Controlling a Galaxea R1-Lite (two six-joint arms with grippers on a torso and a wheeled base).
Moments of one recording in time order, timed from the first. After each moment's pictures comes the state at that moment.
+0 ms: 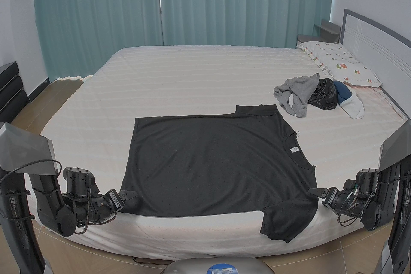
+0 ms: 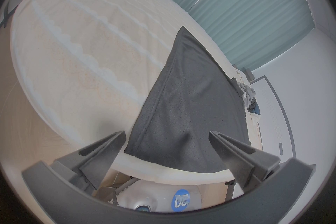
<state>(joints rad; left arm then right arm) -0.09 2.21 -0.28 -1.20 -0.23 -0.73 -0.07 2.37 -0.17 -1.56 0.39 0.62</state>
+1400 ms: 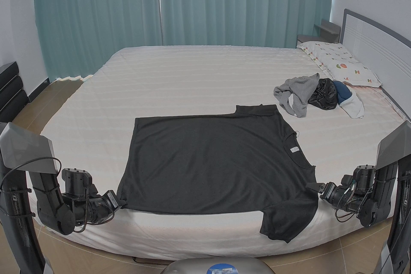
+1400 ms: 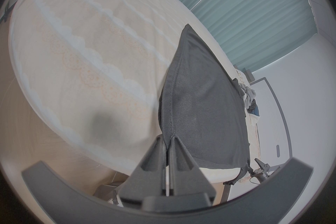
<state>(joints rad) -0.05 2.24 -0.29 -1.20 -0.29 -0.73 -0.06 2.39 -0.25 -1.55 0.38 0.62</state>
